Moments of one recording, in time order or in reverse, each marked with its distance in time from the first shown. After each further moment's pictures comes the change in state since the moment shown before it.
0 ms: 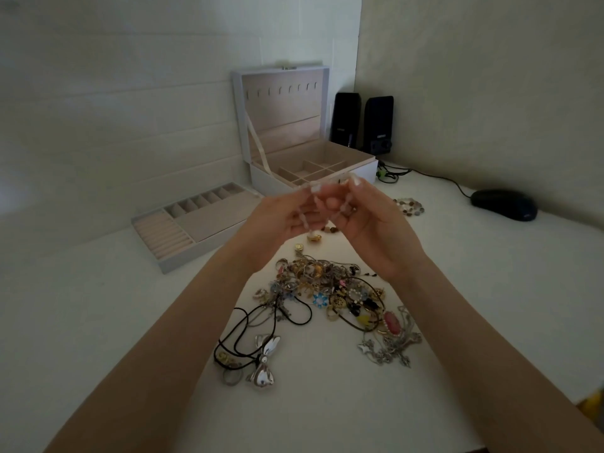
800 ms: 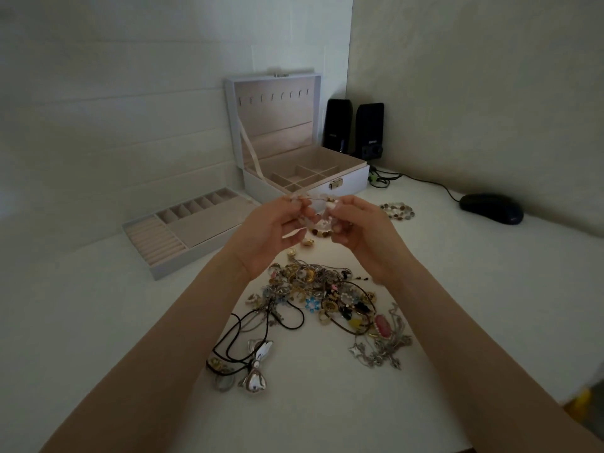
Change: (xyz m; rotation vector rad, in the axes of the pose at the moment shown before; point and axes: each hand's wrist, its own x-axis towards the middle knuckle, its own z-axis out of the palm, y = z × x) left_hand 0.006 -0.009 -0.002 -0.277 0.021 -0.058; right_hand 0.002 0.000 -0.011 -0.272 0.266 0.132
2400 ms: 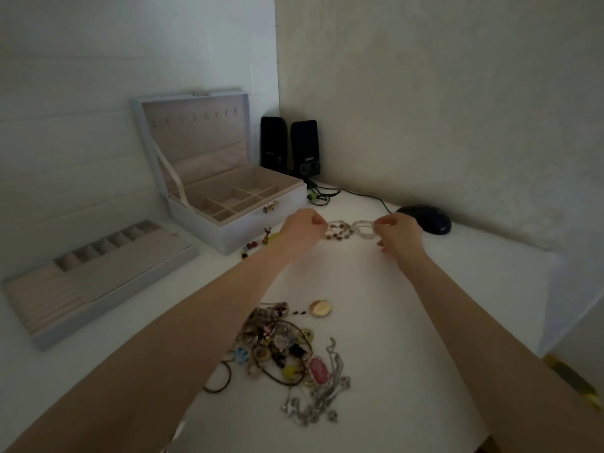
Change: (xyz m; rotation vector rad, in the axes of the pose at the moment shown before) left_hand 0.145 -0.058 0.099 0.950 0.022 0.013; right_hand 0.042 -0.025 -0.169 -0.847 0.743 0.106
